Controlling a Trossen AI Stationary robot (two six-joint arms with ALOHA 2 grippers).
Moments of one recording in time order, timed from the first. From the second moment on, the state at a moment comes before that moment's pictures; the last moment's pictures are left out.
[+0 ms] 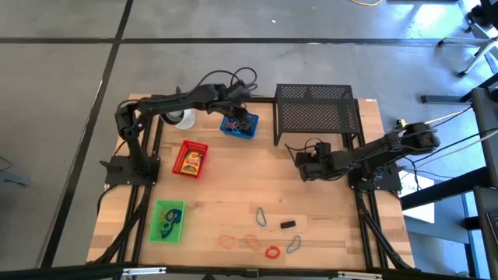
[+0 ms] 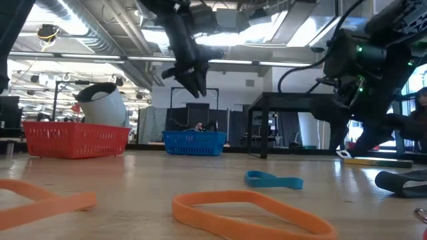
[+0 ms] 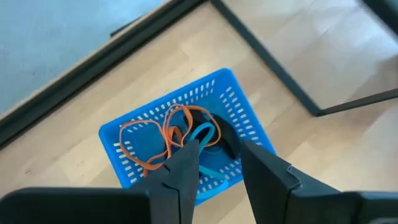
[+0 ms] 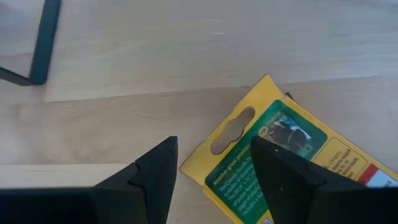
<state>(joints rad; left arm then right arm) 0.43 1.79 1.56 -0.81 -0.16 -0.43 0.17 1.42 0.53 -0.57 0.61 1.77</state>
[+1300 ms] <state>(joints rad) 0.35 1.69 1.56 -0.81 -0.16 -0.43 0.26 1.33 0.58 -0.59 0.21 1.22</state>
